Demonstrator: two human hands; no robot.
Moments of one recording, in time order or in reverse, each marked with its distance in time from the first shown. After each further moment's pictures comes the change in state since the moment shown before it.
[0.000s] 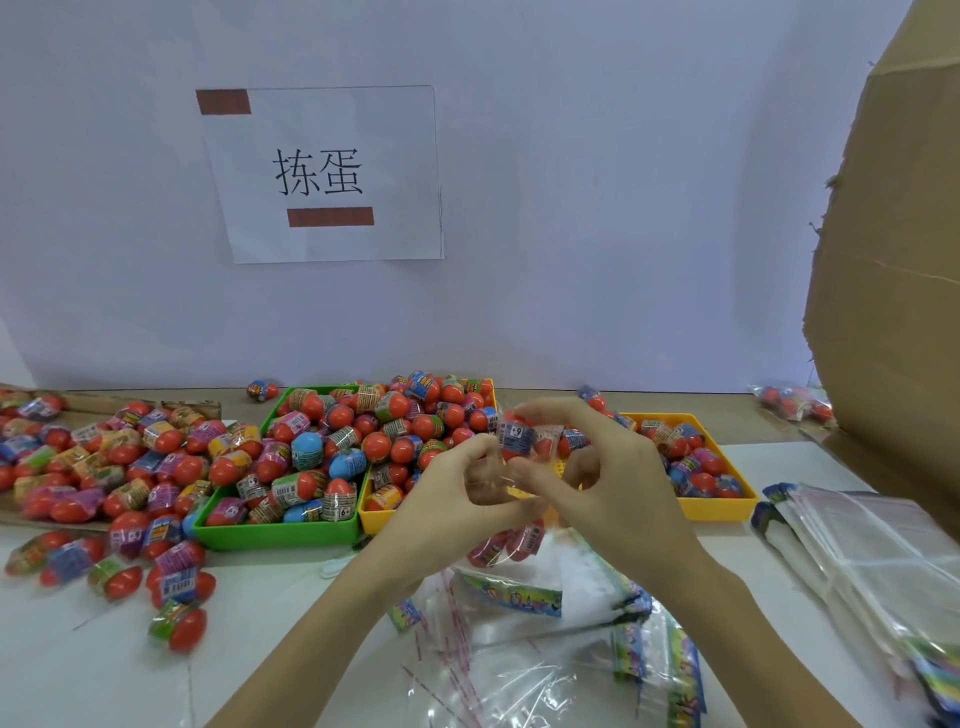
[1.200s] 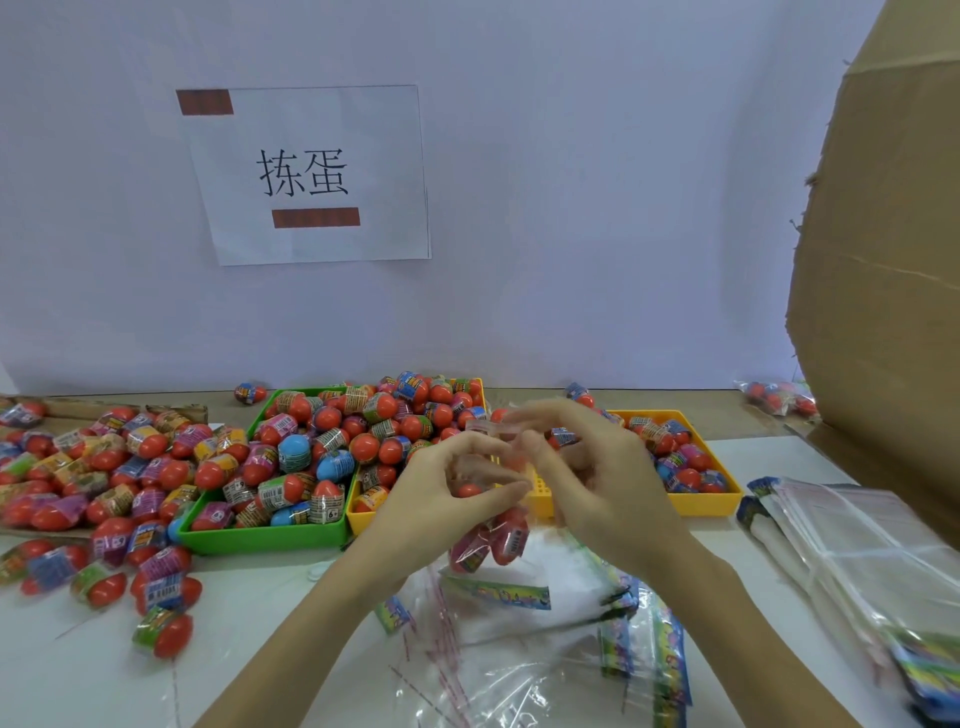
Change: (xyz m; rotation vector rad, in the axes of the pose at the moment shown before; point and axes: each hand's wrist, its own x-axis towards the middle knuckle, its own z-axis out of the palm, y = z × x) left_hand -0.004 0.009 0.000 0.020 0.031 0.025; right_hand 0.001 0.003 -0.007 0.114 -0.038 -0.041
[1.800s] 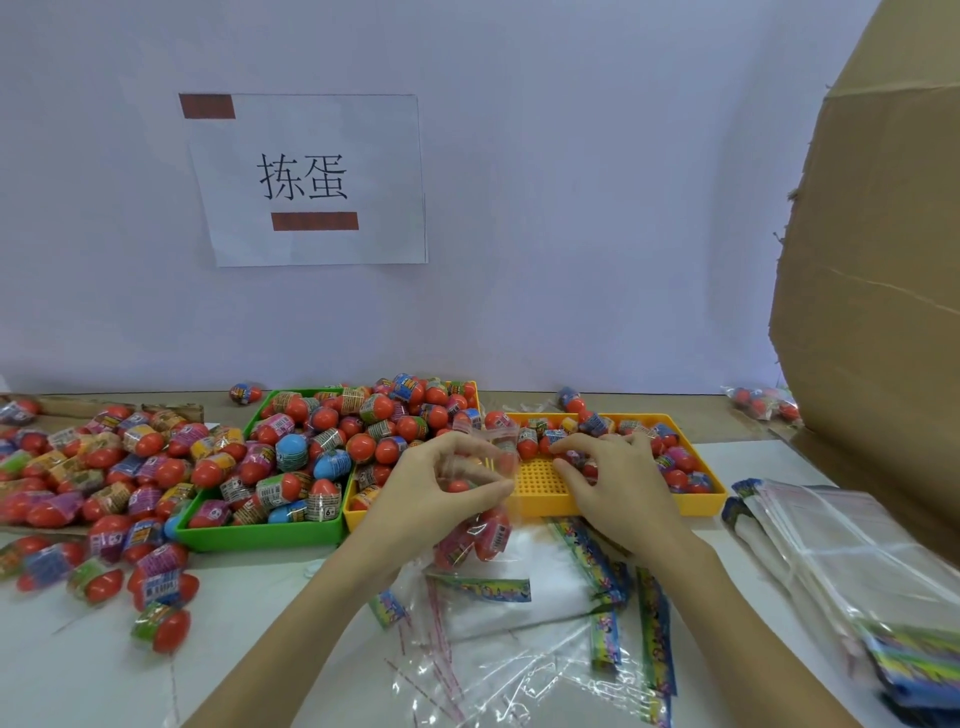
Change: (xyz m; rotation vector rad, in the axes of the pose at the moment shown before) left_hand 0.001 -0.003 -0.004 0.019 0.054 -0.038; right_hand -0.002 0.061 -0.009 -0.654 -0.124 0.468
